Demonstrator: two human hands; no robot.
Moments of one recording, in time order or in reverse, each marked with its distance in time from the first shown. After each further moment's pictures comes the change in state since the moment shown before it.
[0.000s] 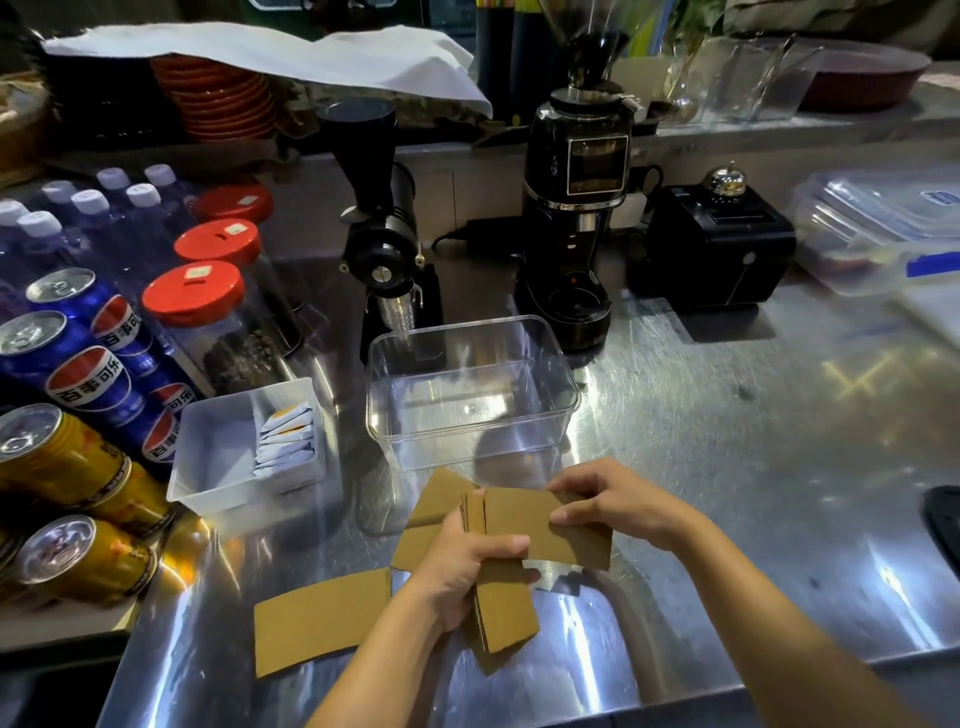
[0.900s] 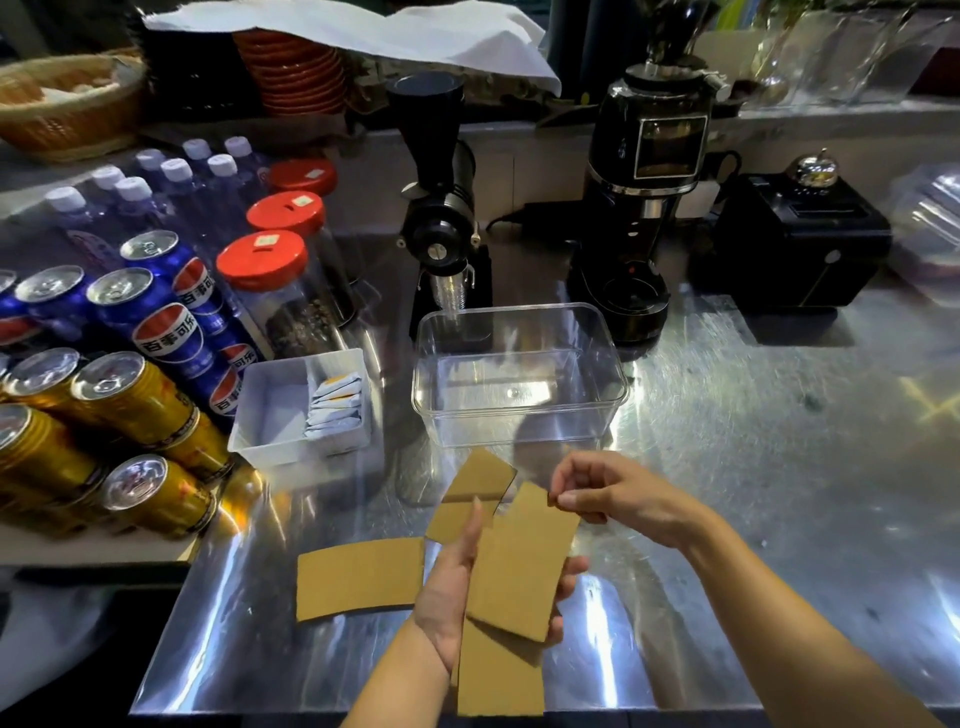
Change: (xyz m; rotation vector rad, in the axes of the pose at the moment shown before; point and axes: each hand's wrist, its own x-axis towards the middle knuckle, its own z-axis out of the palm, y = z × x) left_hand -0.036 -0.027 -0.019 -0.632 -0.507 -0.232; right_hand 0.016 -0.010 0.019 0.203 -0.174 -0.130
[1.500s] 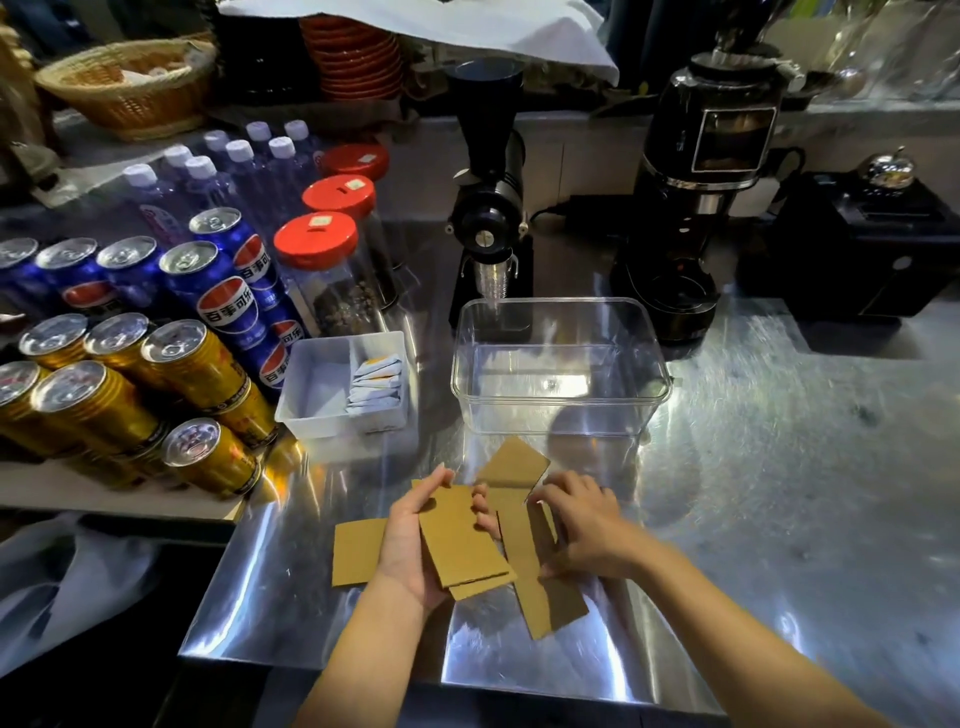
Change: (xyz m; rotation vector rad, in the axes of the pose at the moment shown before) left_hand -0.028 0.039 -0.008 -0.085 0.513 0.485; right_hand 0.036 0.048 0.049 -1.020 0.000 0.100
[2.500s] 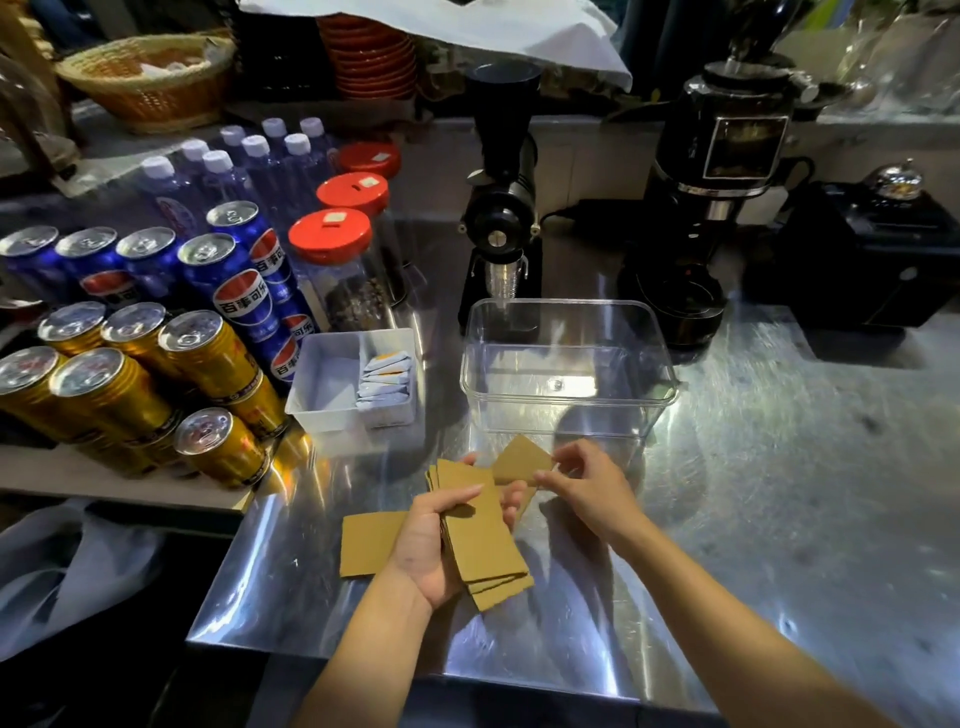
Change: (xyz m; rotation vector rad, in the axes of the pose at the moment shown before) left_hand -0.004 -0.001 0.003 0.105 -0.107 0.018; right_hand 0.012 -0.020 -0.014 0.715 0.445 0.261
